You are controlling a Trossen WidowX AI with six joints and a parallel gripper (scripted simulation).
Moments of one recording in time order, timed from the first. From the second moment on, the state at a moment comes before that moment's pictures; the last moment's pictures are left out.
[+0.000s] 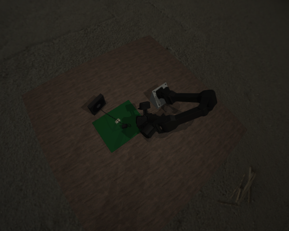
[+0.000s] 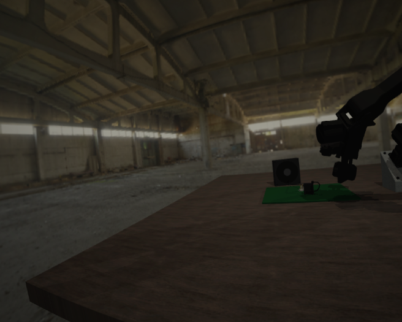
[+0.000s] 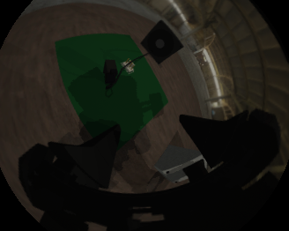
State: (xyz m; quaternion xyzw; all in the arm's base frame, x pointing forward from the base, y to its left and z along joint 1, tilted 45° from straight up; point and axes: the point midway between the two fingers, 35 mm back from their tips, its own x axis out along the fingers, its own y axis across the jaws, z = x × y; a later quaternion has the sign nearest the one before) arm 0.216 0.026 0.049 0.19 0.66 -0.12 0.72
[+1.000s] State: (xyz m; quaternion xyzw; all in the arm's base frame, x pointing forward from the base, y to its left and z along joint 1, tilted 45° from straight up) arm 0.234 0.012 0.089 0.34 0.71 0.07 0.61
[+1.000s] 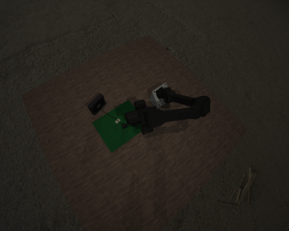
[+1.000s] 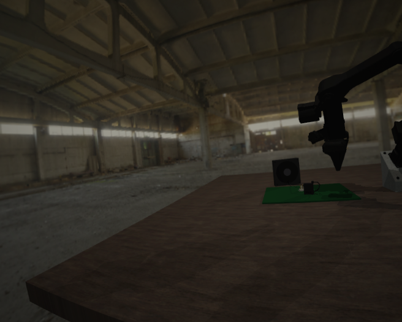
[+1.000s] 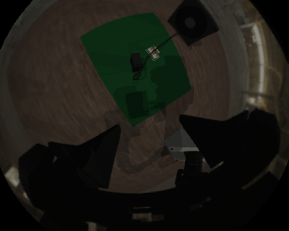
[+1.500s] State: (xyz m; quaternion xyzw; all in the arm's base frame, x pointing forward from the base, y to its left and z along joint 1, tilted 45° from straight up) arm 0.249 -0.001 0.104 0.39 0.69 0.12 0.60
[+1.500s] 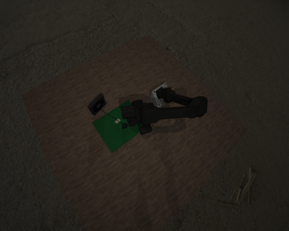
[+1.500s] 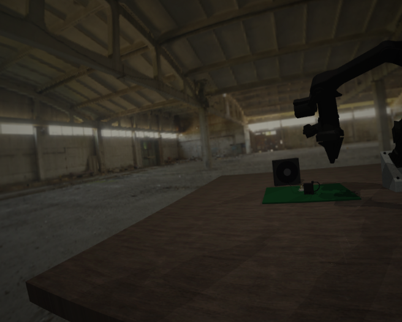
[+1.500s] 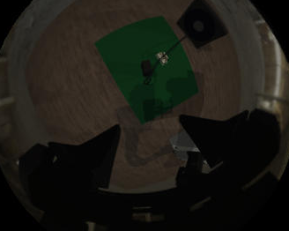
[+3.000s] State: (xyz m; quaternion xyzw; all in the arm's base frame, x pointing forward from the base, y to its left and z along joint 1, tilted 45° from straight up) arm 0.339 0.003 0.018 0.38 0.66 0.16 0.62
